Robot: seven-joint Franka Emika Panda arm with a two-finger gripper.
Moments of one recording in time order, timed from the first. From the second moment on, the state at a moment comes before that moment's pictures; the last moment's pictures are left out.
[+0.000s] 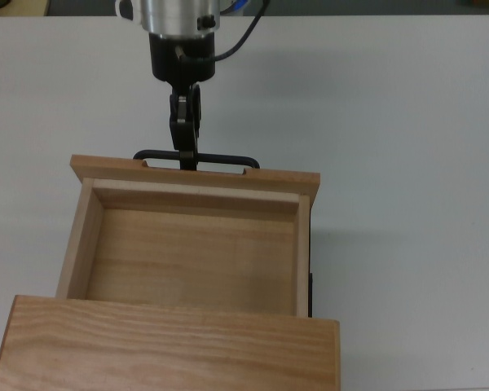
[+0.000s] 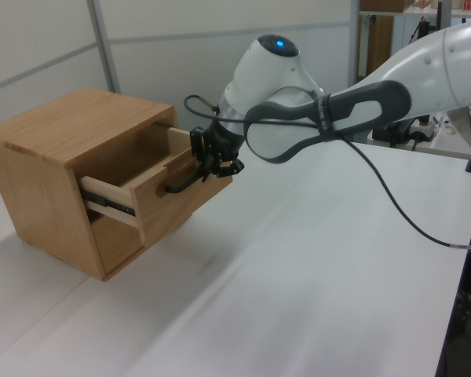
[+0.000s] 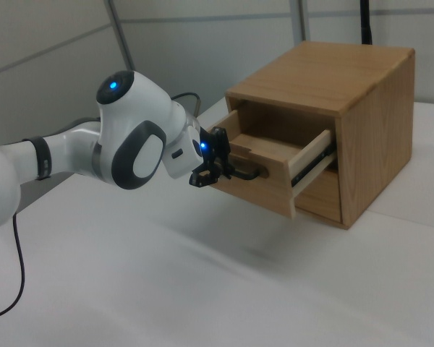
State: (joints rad) arm 0.04 0.10 0.01 -1.84 -0.01 2.53 1.58
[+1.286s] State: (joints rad) arm 0.04 0.01 0.01 -1.78 -0.01 2.08 1.48
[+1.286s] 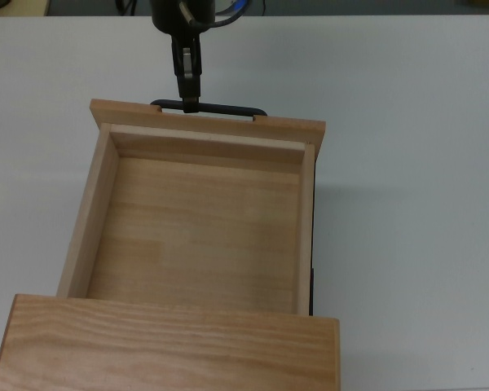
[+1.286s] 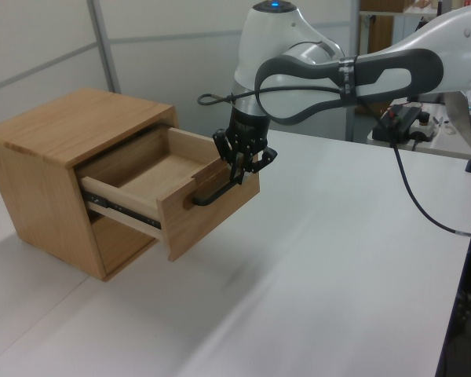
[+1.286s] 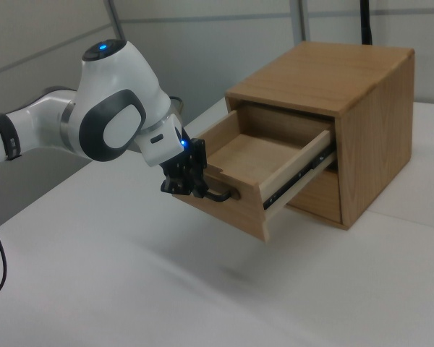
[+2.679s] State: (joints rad) arm 0.04 -0.01 0.01 -1.69 -0.01 1.77 0.93
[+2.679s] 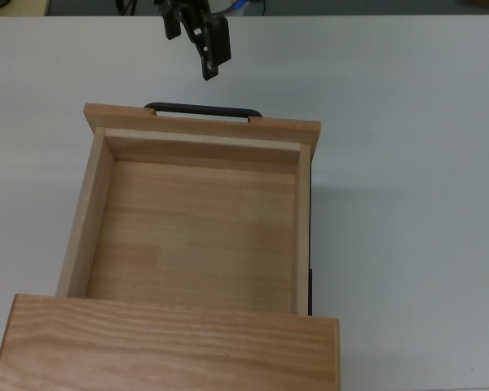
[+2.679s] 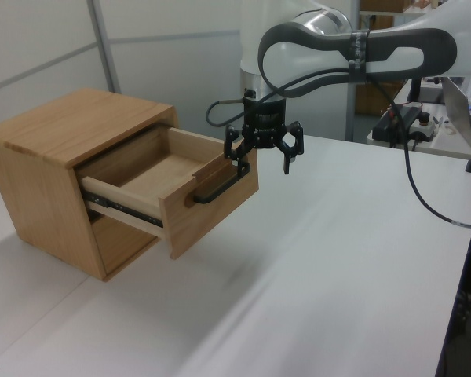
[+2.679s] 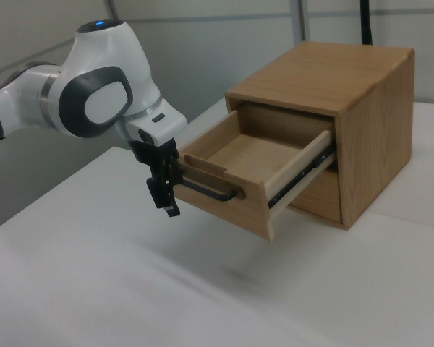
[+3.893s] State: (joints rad) arm 0.04 0.00 0.01 -1.69 -0.04 1.66 0.16
